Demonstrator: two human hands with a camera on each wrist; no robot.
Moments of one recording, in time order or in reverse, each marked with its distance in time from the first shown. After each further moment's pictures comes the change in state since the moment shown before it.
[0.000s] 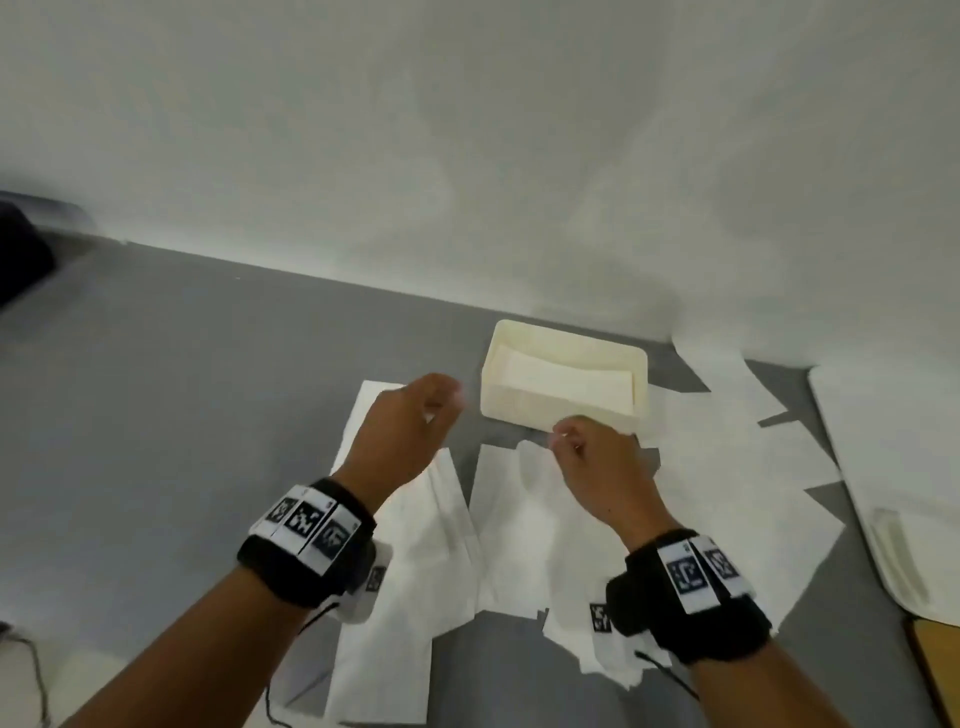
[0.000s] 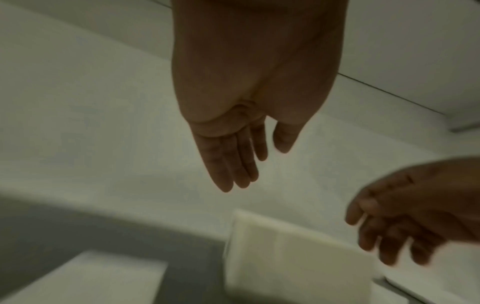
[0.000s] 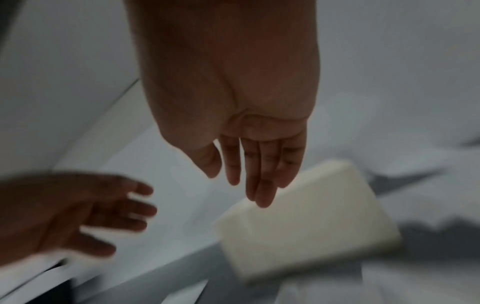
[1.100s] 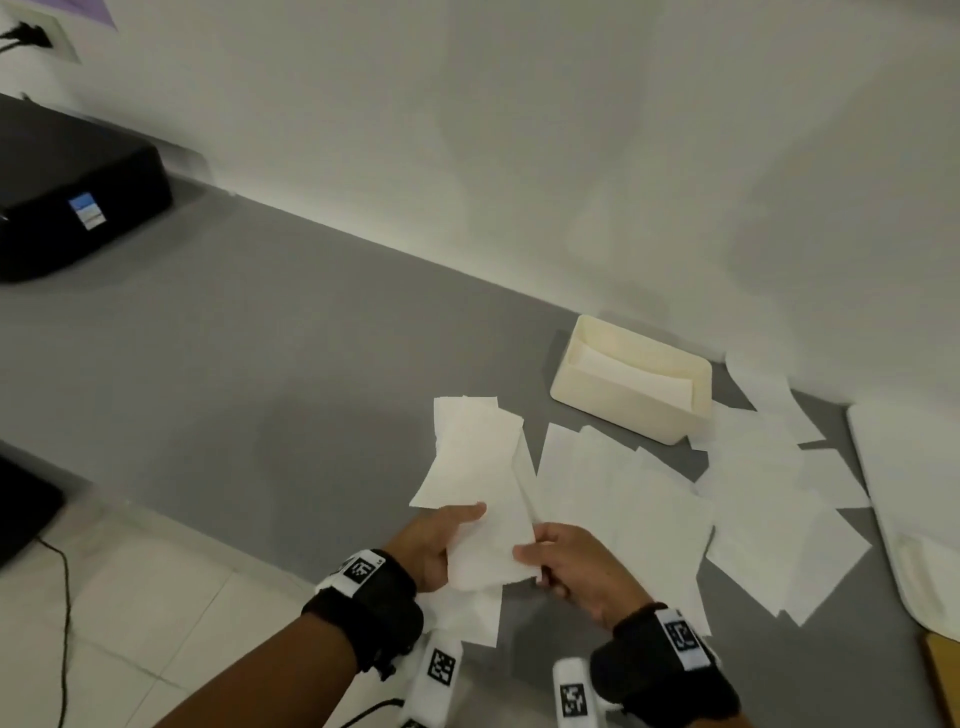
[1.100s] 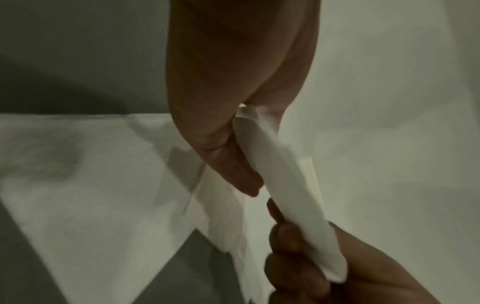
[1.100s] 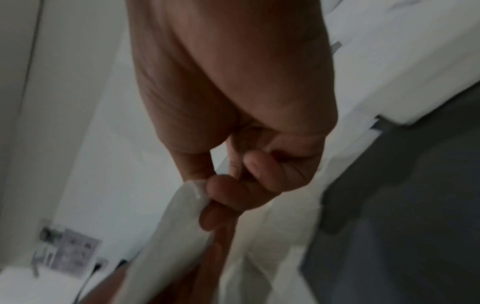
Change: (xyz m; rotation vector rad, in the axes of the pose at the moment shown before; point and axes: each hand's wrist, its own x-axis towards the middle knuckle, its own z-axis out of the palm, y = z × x) left_hand -0.138 -0.084 0.017 -1.364 -0.353 -0.982; right_hand -0.105 -0.047 0.100 0.534 -0.551 0.393
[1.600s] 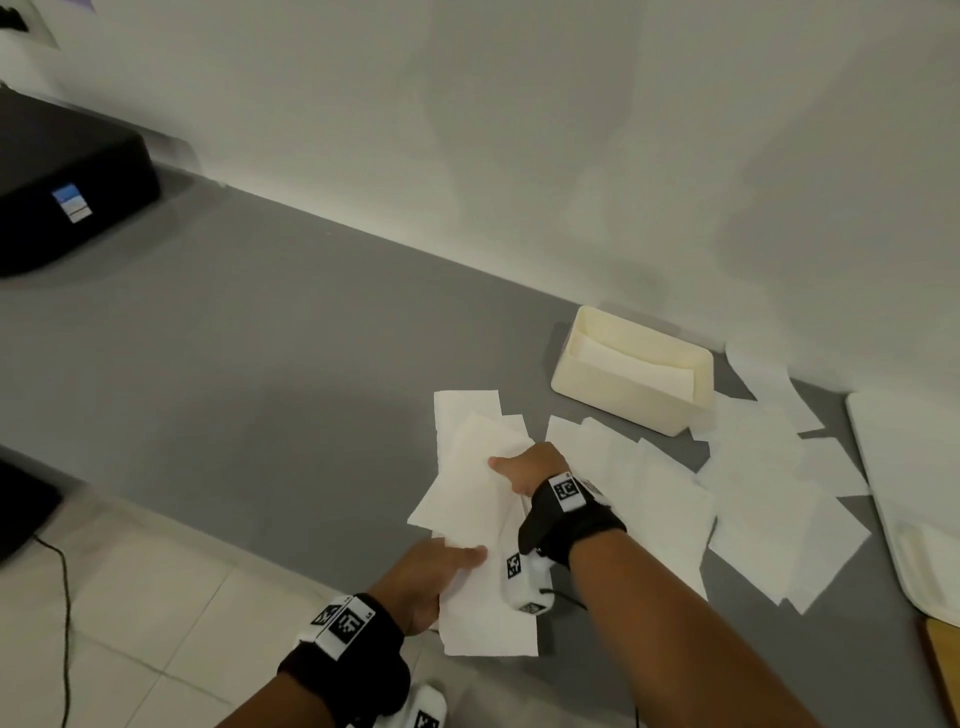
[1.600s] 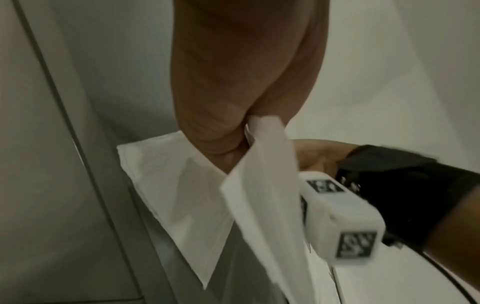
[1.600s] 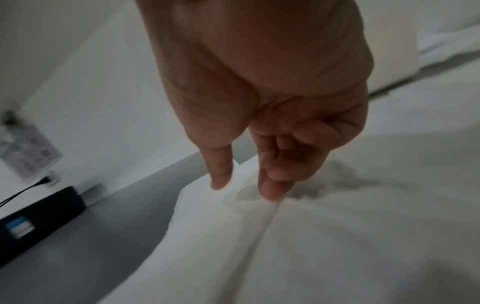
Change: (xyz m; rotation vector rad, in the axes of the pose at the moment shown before) left_hand -0.016 -0.028 -0.017 0.238 0.090 0.049; right_hand 0.085 -0.073 0.014 -0.555 0.271 0.082
